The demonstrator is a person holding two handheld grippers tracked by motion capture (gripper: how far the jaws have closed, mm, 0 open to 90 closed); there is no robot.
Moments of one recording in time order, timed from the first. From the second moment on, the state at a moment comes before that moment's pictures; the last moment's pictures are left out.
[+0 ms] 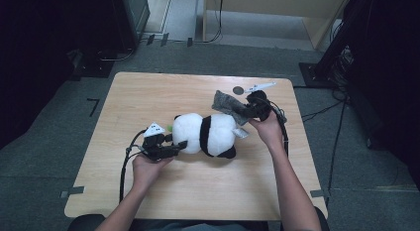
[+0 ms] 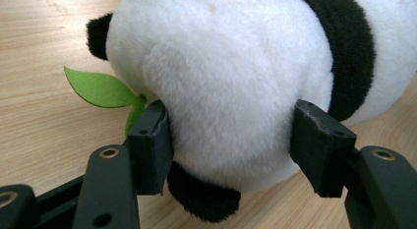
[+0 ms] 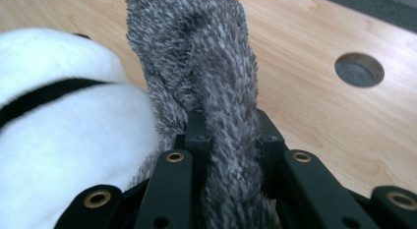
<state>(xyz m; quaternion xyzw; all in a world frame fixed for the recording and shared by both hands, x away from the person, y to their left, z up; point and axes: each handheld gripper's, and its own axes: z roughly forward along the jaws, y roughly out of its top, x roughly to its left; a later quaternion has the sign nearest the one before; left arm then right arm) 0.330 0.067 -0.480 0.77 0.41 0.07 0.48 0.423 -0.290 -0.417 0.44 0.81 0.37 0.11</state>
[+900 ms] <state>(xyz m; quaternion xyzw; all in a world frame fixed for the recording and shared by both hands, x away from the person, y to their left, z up) 0.330 0.068 -0.477 0.76 0.41 0.06 0.49 0.387 -0.272 -0.363 0.40 0.81 0.41 0.15</state>
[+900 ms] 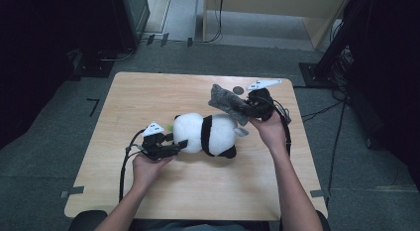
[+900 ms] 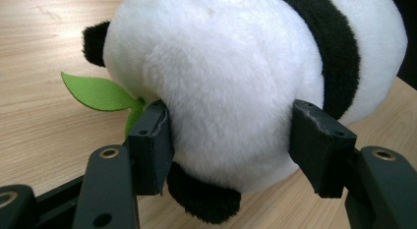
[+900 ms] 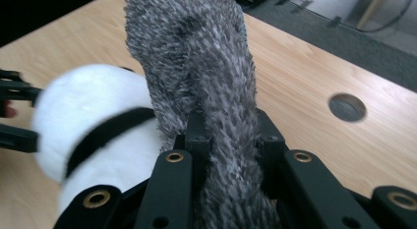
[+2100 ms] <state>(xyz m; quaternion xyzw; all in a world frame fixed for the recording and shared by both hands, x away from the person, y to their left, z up) 0.324 0.066 -0.482 0.76 0.42 0.08 0.49 0.383 -0.161 -0.398 0.30 0.87 0.38 0.10</state>
